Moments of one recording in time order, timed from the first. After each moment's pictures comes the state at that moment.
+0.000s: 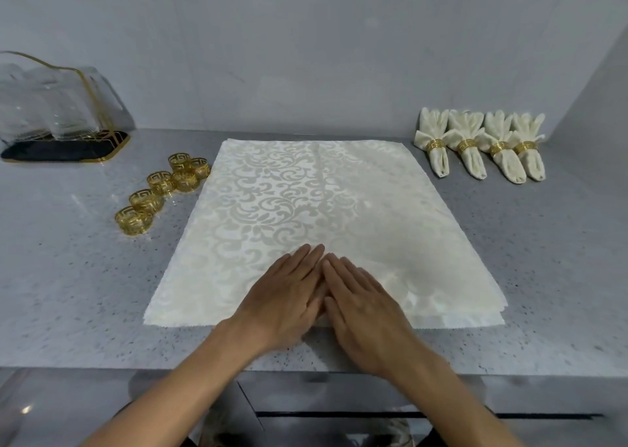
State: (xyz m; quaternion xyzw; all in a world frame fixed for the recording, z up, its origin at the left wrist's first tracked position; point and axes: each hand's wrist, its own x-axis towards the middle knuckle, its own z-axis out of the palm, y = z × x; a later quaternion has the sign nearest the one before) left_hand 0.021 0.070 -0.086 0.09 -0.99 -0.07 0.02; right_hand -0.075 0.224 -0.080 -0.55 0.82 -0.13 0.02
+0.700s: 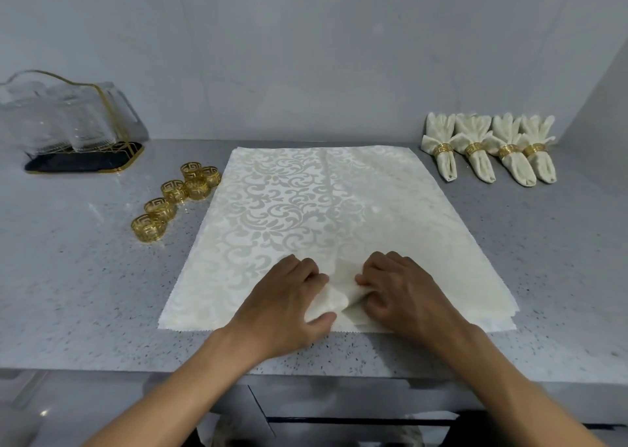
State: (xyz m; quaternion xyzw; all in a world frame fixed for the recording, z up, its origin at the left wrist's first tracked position) left_hand 0.038 0.067 -0.070 0.06 -0.98 -0.07 0.16; right_hand -0.130 0.225 -0.076 -0.58 0.79 -0.17 -0.08
